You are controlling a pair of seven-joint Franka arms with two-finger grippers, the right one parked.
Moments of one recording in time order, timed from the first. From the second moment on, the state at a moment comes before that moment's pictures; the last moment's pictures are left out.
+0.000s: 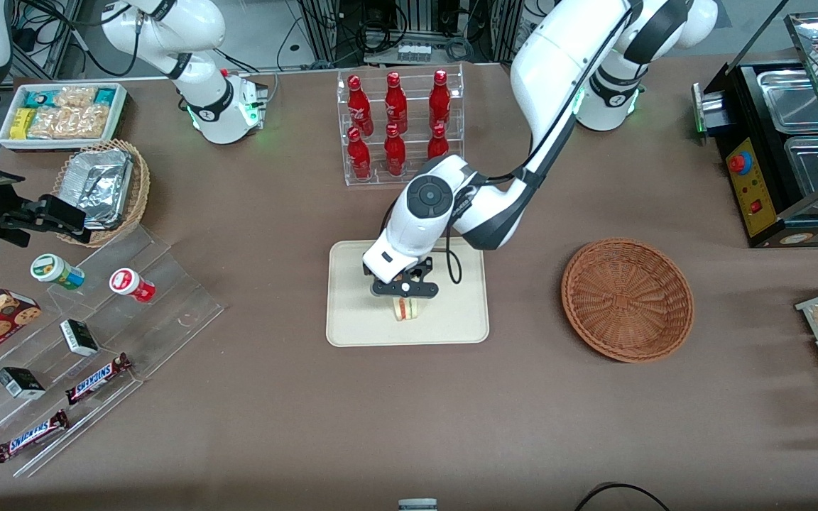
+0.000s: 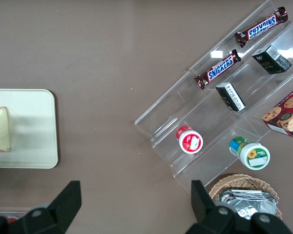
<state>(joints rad) -0.65 0.70 -0.17 -1.42 -0.08 2.32 -0.75</state>
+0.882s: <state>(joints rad) -0.39 0.33 -0.15 -1.41 -0.12 1.69 -0.74</state>
